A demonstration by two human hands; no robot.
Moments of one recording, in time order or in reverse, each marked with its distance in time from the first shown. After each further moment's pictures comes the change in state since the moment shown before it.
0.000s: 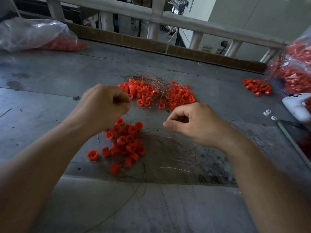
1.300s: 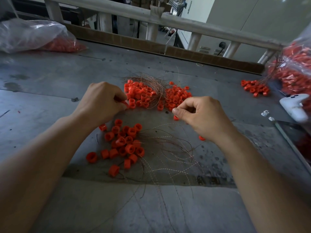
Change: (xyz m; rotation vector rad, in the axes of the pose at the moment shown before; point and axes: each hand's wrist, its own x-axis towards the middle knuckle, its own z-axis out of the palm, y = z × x) left_hand 0.032 -0.025 0.009 0.193 0.038 0.091; right_hand 0.008 0.009 -0.001 -0.010 0.283 0.093
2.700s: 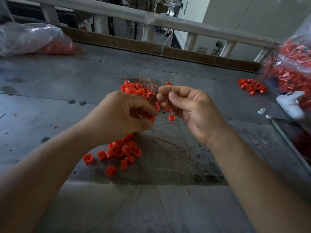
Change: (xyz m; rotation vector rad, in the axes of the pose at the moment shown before) left_hand -0.036 0.055 -0.017 -0.489 -0.269 0.243; right_hand 0.004 -0.011 0.006 0.928 -0.115 0.040
